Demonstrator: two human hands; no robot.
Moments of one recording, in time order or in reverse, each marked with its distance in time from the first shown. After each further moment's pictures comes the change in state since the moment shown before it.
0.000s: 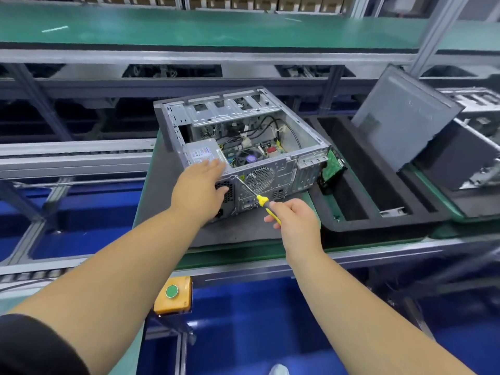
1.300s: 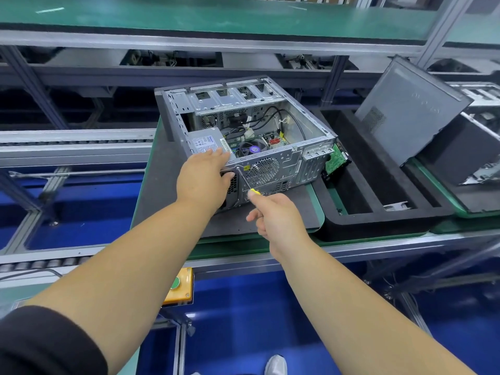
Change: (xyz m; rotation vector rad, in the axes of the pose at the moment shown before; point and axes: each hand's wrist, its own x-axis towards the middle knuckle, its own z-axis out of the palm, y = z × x) left_hand 0.003 0.004 0.008 -0.011 0.090 -0.070; right_hand -0.012 -0.011 0.034 -0.030 -0.200 0.219
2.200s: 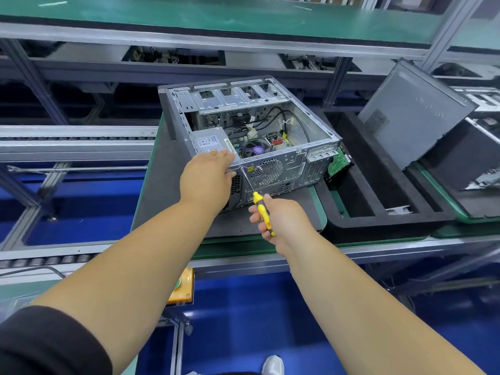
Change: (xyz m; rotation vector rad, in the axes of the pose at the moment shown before) left_hand 0.002 -0.002 0.001 0.058 0.002 0.008; right_hand 0.005 -0.022 0.005 -0.002 -0.034 0.334
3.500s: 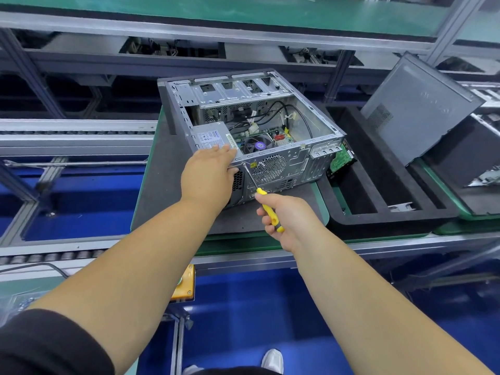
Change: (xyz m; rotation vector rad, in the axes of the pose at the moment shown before) left_hand -0.004 0.000 -0.001 -0.050 0.065 0.023; right_hand 0.004 0.005 -0.008 0.102 0.025 -0.040
